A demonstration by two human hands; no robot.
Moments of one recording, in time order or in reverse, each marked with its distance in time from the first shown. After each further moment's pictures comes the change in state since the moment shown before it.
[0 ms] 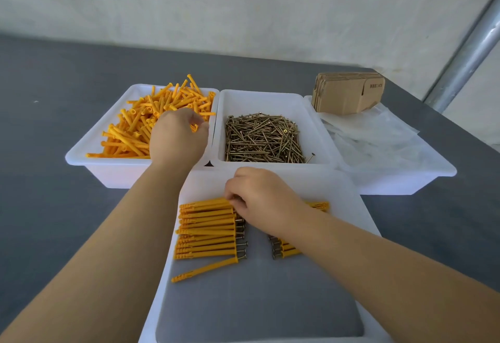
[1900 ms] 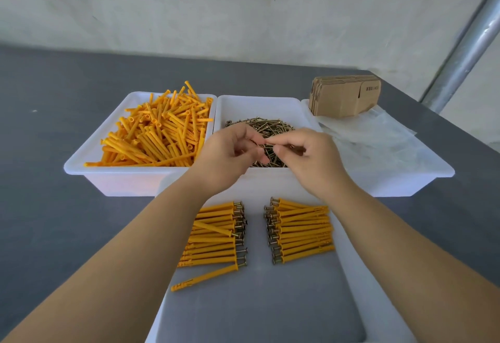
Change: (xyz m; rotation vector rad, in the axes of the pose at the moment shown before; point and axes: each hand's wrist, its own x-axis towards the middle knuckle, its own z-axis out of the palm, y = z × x) left_hand -0.035 0.041 0.010 -0.658 -0.539 0.227; right_hand -0.010 0.053 -0.040 0.424 0.538 0.310
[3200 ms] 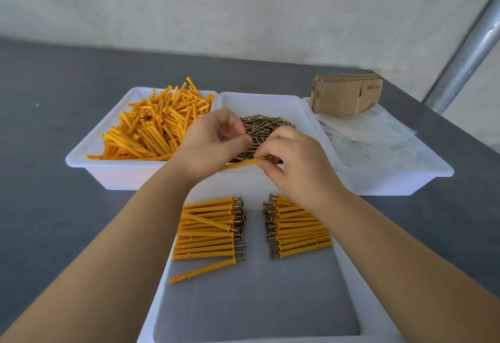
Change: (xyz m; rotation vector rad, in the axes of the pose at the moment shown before) left_hand -0.003 0.012 -0.020 0.078 0.120 -0.027; right_hand -0.012 -0.022 0.003 -0.306 -0.121 -0.295
